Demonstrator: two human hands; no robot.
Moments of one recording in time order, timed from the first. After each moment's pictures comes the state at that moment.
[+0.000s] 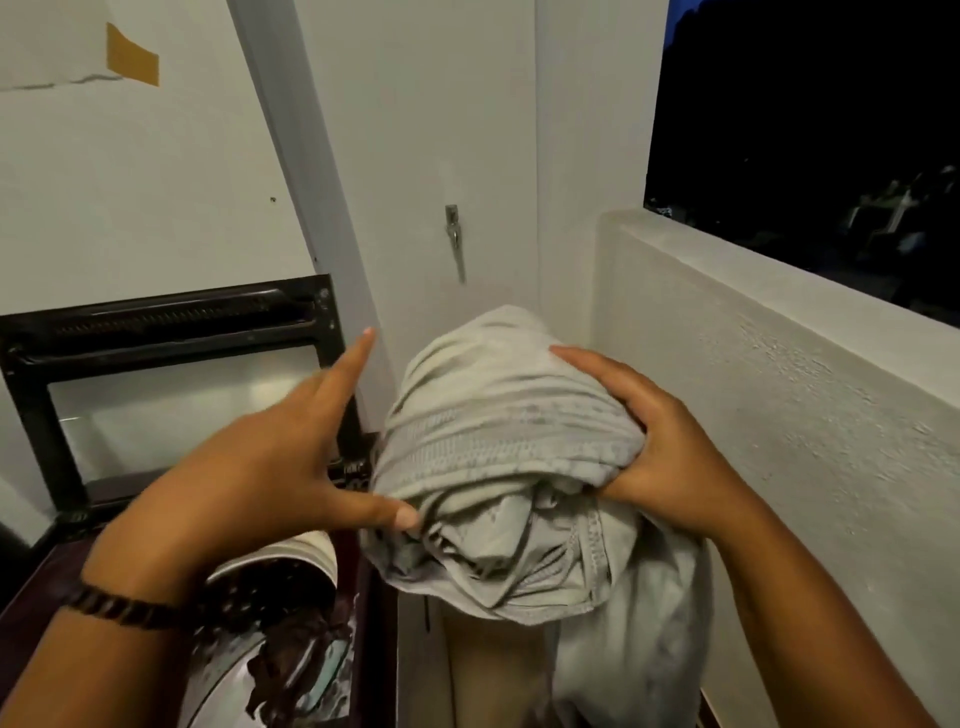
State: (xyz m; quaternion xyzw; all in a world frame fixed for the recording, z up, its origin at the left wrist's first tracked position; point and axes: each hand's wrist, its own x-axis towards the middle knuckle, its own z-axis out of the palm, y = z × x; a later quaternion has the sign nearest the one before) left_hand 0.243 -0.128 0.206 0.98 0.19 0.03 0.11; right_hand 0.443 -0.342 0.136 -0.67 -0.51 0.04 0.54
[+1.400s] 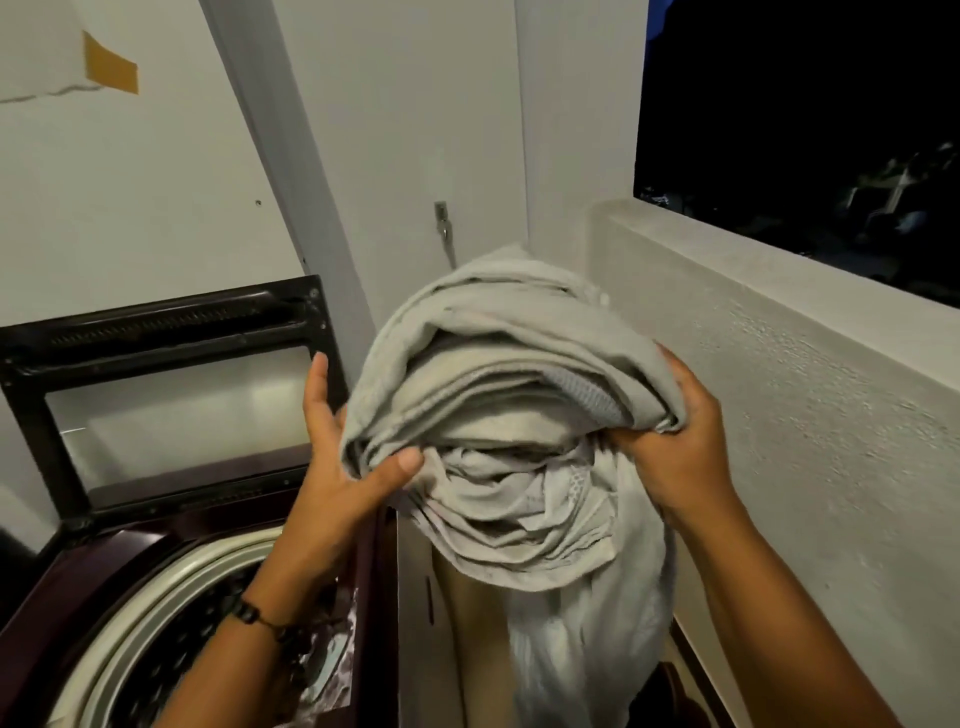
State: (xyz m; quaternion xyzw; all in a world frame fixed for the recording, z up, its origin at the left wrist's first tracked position) left_hand 0.269 -0.150 0.127 0.73 0.08 0.30 0.60; right_hand 0.449 -0.346 0.107 -0.58 -0.34 -0.06 0.74
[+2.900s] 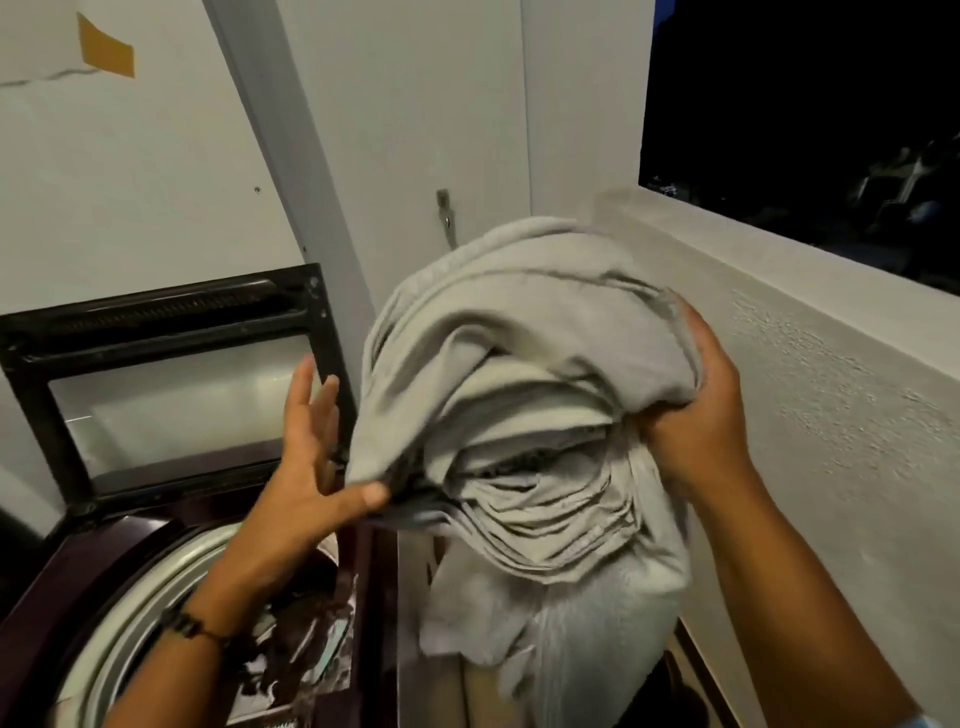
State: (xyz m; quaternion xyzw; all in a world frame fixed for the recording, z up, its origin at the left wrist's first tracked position) left_hand 0.238 -0.134 0.124 0.79 0.11 0.26 0.55; right_hand 0.440 -0.354 0.129 -0.59 -0.32 -0.05 0.74
